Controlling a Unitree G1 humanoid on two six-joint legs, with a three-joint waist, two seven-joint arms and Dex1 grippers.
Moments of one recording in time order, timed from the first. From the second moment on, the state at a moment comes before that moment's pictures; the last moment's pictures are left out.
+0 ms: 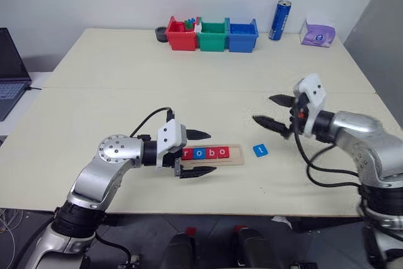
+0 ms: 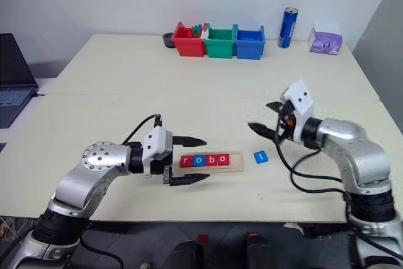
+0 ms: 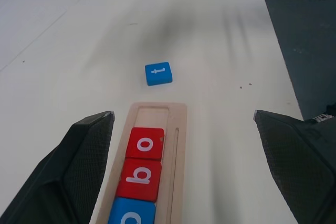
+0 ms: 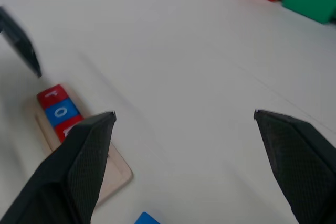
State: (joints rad) left arm -0.36 0.66 -0.15 -0.25 -0.38 0.32 -1.13; right arm -0.46 -0.71 0.04 -0.14 0.36 0.56 1.00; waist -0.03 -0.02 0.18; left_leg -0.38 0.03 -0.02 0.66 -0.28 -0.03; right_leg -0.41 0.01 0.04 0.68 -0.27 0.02
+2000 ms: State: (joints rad) left arm -0.36 0.78 -0.04 -0.09 -0.41 0.21 -1.26; right arm -0.64 -0.48 0.30 0.31 0.11 0.17 1.28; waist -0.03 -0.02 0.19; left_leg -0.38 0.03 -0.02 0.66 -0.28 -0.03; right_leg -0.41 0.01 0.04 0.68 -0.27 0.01
